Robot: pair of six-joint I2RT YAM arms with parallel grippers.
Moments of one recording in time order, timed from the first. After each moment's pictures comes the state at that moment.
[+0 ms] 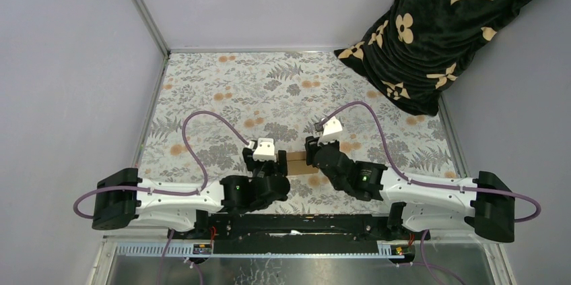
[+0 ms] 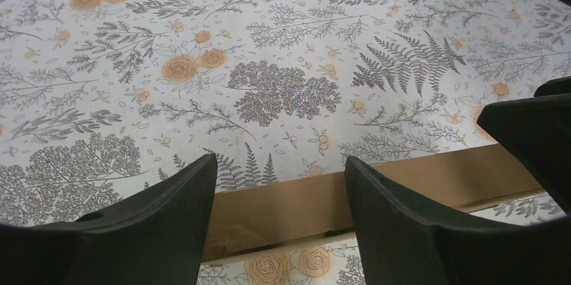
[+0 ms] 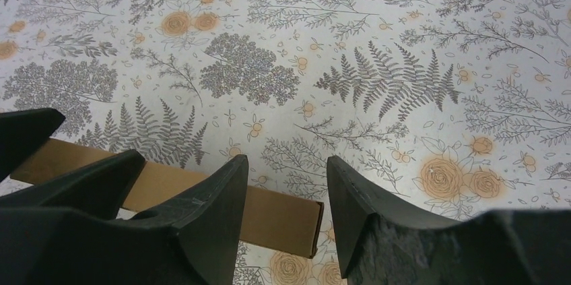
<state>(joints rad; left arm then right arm) -1.38 1.17 0.58 -0.10 -1.19 -0.72 1.19 1.12 0.67 -0.04 0.77 0.45</state>
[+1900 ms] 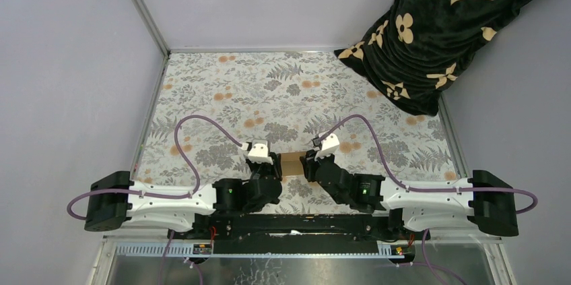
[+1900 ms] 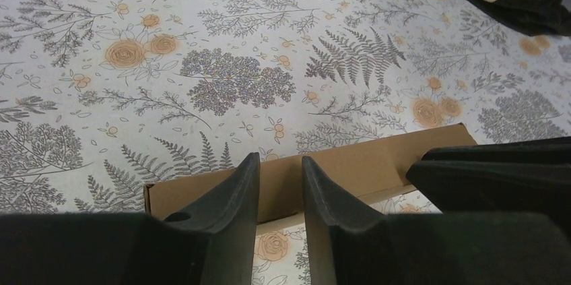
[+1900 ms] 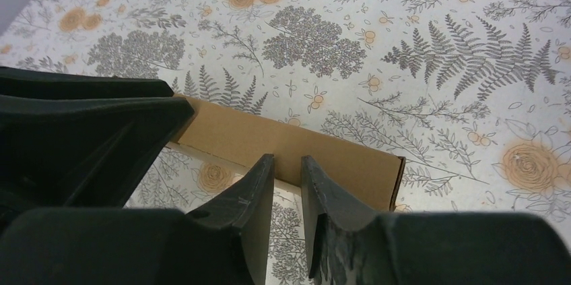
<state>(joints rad) -1.39 1.09 0.51 0.01 -1.07 -0.73 1.32 1.11 0.56 0.09 0.73 0.52</state>
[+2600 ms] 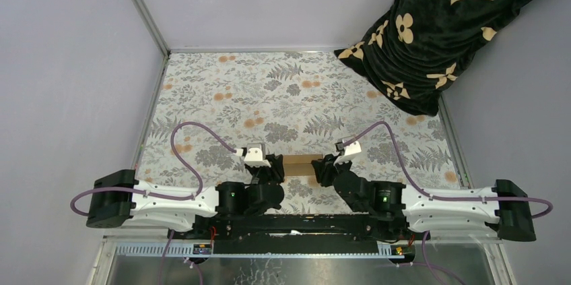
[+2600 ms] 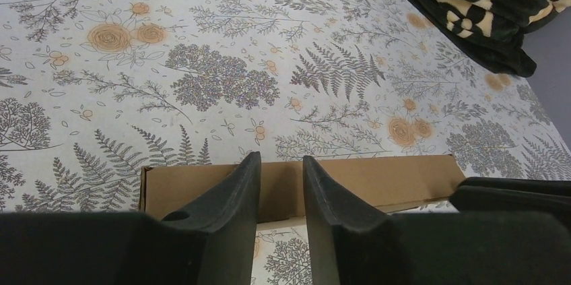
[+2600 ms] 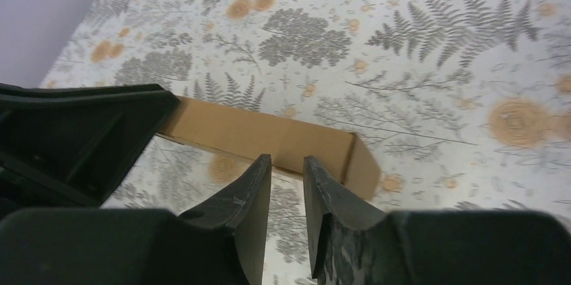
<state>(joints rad) -1.45 1.12 0.49 0.03 -1.16 -0.91 1.37 0.91 0.44 0.06 0.82 0.70</state>
